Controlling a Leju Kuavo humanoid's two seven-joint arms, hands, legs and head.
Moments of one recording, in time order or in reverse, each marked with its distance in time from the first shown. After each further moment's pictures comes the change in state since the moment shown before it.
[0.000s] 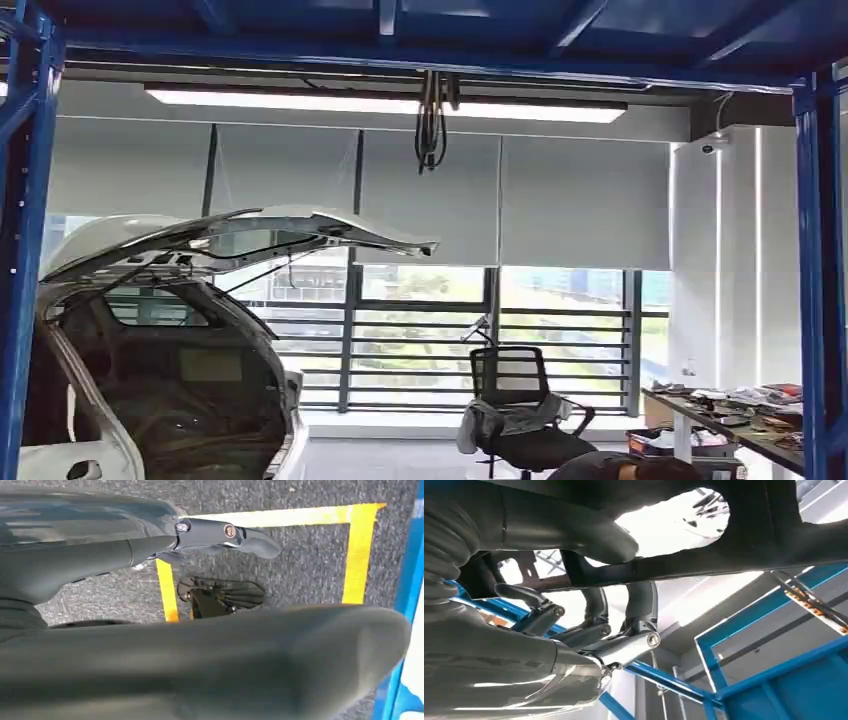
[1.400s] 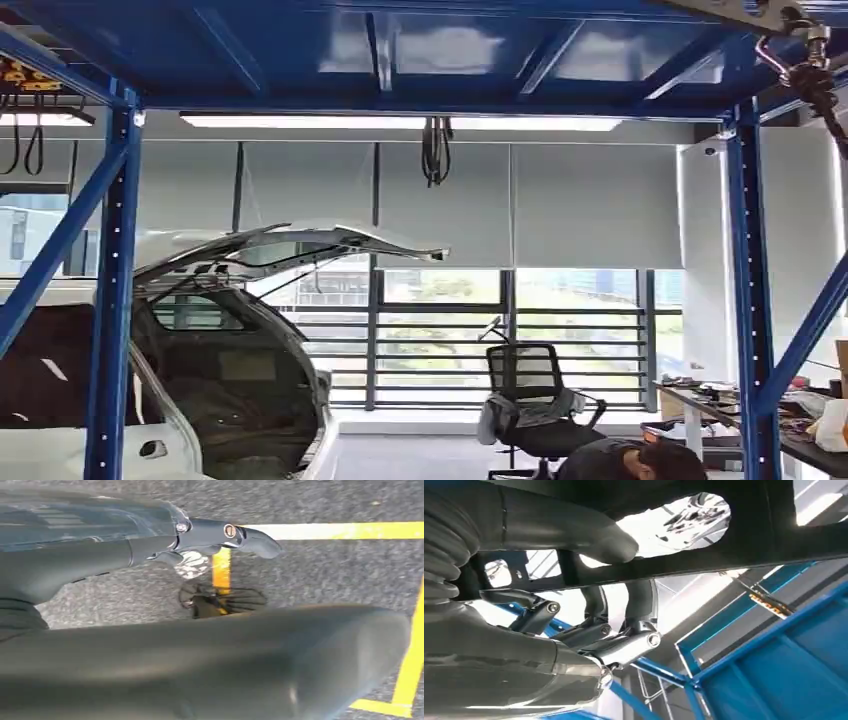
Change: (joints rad) left arm -0.004 0.009 -0.003 0.000 -0.014 0.003 -0.019; right arm 0.004 -0.007 -0.035 0.016 -0.083 0.052 -0.088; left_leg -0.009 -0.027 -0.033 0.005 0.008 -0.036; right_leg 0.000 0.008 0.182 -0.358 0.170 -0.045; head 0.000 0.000
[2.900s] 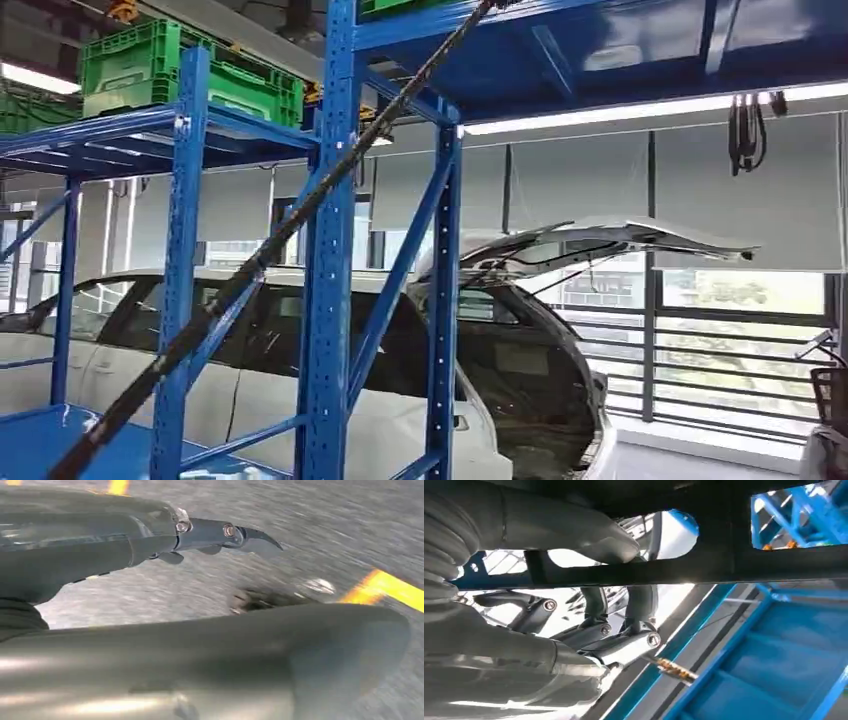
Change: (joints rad) left arm 0.027 0.032 0.028 -0.001 0.022 0.024 0.238; right arm 0.103 -0.059 -0.009 -0.034 -0.001 -0.101 -0.092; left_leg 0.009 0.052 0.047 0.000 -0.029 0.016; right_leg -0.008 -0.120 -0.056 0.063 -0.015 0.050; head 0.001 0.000
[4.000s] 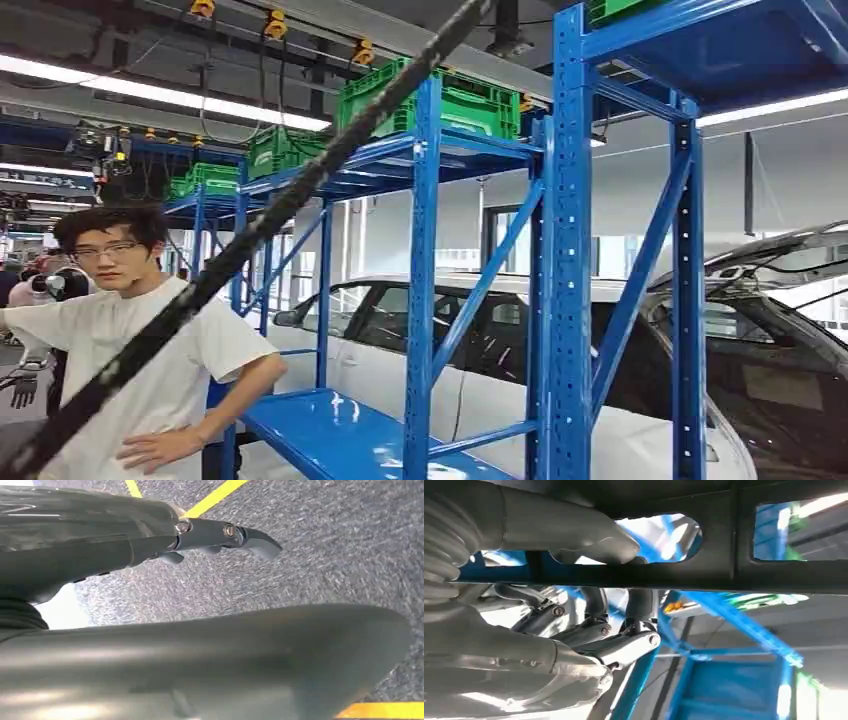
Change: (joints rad) left arm 0.013 0.088 0.049 -0.019 -0.011 0.042 0.128; right arm -0.014 0.003 -0.005 0.061 -0.037 -0.032 -0.066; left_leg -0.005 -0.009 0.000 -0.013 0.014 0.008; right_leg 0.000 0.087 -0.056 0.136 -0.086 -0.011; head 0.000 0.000
